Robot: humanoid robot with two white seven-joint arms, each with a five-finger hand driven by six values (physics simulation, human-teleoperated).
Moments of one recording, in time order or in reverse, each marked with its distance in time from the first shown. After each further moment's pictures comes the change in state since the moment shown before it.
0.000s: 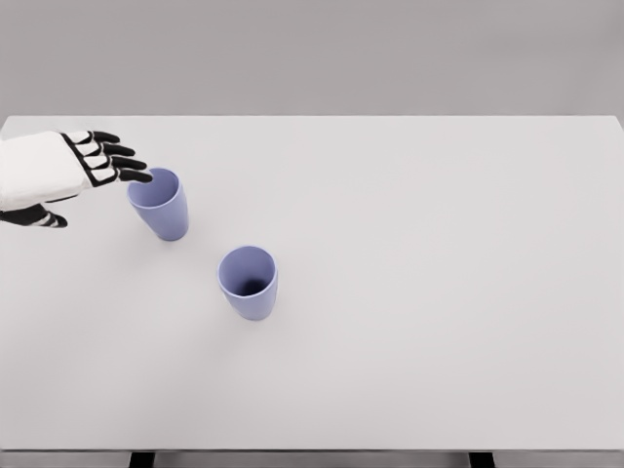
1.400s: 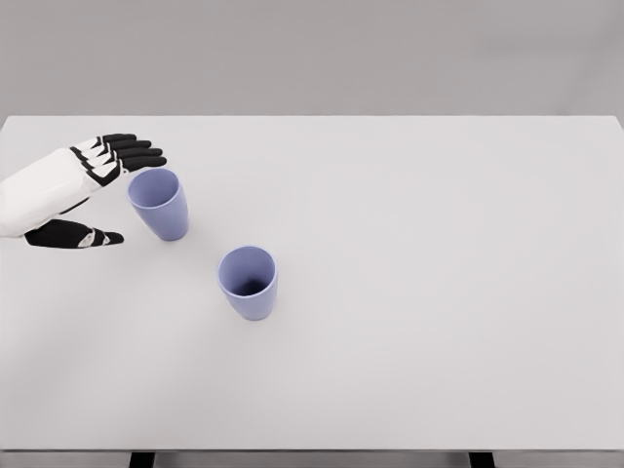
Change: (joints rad) left arm 0.268 -0.122 0.093 0.008 0.147 0.001 0.350; right arm 0.000 0.000 -0.001 -0.005 0.000 -0.002 0.000
